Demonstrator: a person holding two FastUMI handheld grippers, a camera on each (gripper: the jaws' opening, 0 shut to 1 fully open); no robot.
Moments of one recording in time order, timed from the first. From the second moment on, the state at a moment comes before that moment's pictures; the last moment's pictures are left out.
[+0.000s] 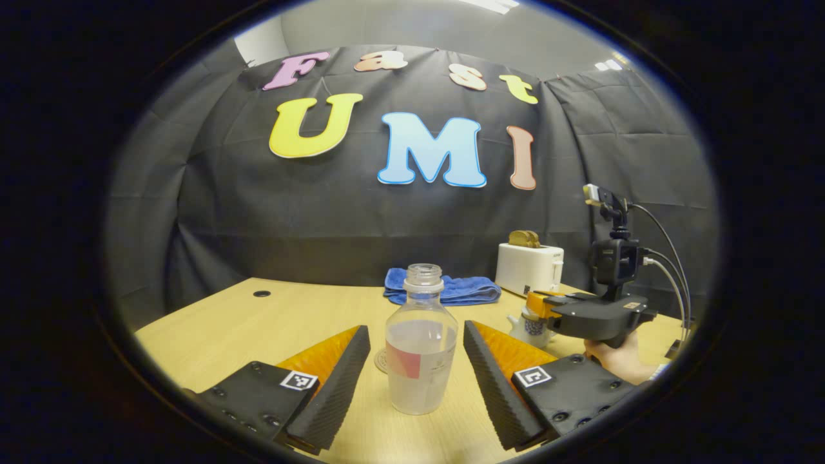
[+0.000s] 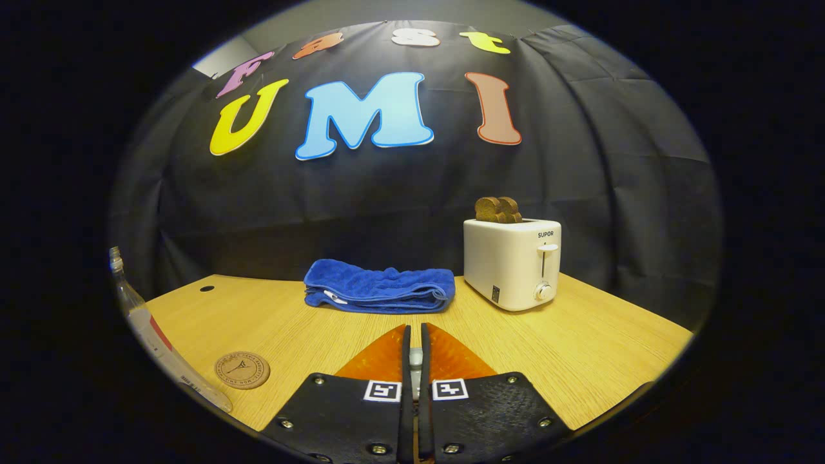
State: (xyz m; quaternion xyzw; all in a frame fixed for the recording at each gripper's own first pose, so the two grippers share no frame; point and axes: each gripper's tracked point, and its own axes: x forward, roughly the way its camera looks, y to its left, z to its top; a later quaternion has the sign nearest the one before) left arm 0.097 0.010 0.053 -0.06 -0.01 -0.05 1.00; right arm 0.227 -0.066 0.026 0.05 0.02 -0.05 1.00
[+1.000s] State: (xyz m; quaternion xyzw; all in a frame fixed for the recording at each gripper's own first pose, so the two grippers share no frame) left arm 0.124 -0.008 0.001 -0.05 0.10 -0.08 0.99; right arm 0.199 -0.136 0.045 0.04 0.00 -0.08 1.00
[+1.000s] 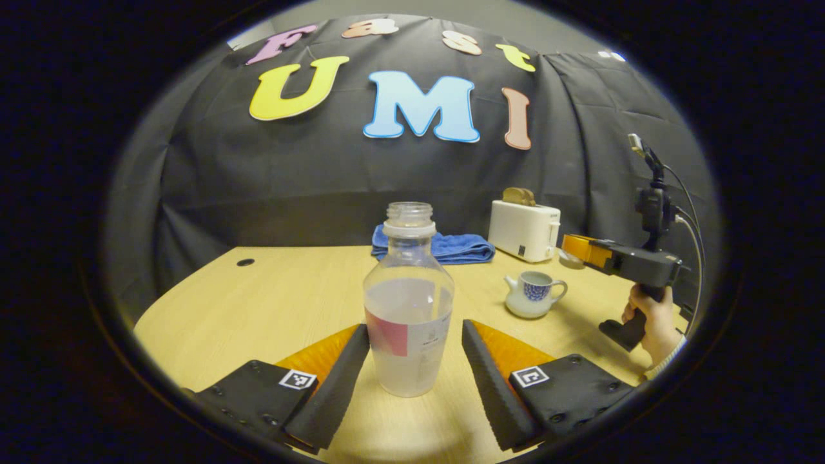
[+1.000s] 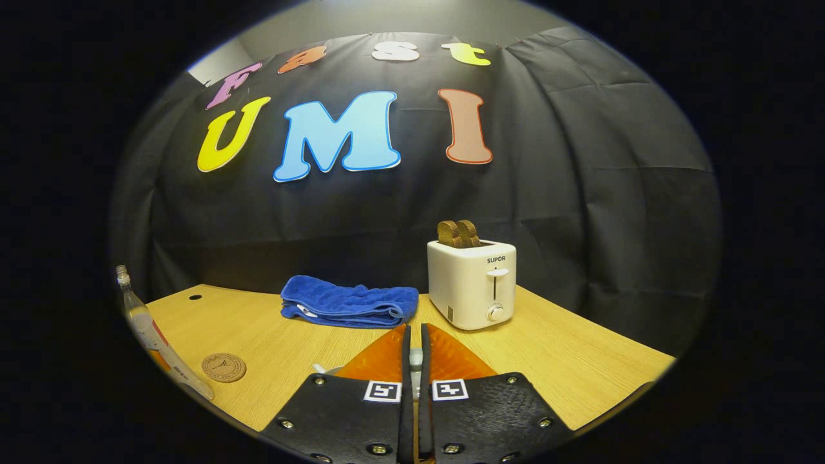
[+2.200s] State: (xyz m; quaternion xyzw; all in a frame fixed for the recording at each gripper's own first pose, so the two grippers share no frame) left arm 0.185 -0.019 0.050 0.25 0.07 -0.09 0.96; right arm 0.194 -0.180 0.036 0.06 0.00 -0.09 0.99
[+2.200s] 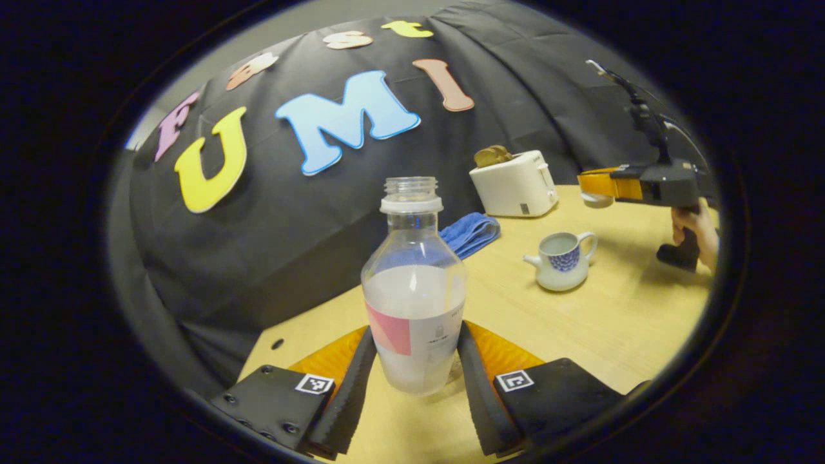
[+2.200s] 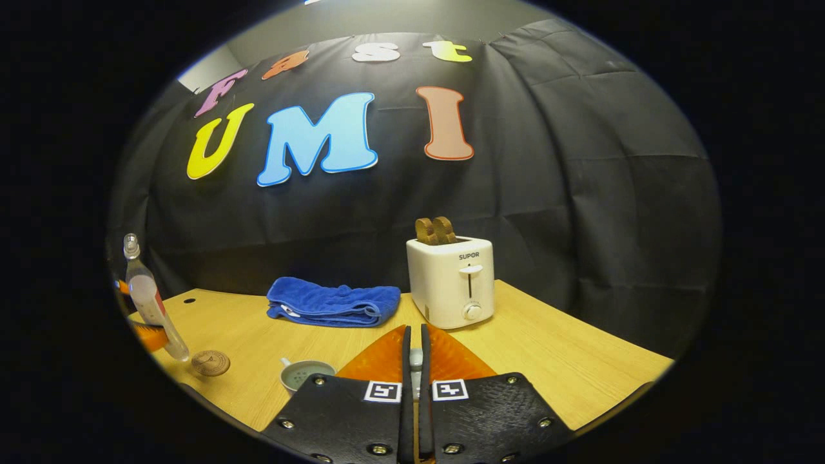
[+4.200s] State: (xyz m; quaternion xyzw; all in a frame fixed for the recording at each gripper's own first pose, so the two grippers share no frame) left arm 0.228 -0.140 0.008 0.75 0.15 -0.15 0.63; right arm 0.173 -0.240 0.032 0.07 0.01 -0.17 0.98
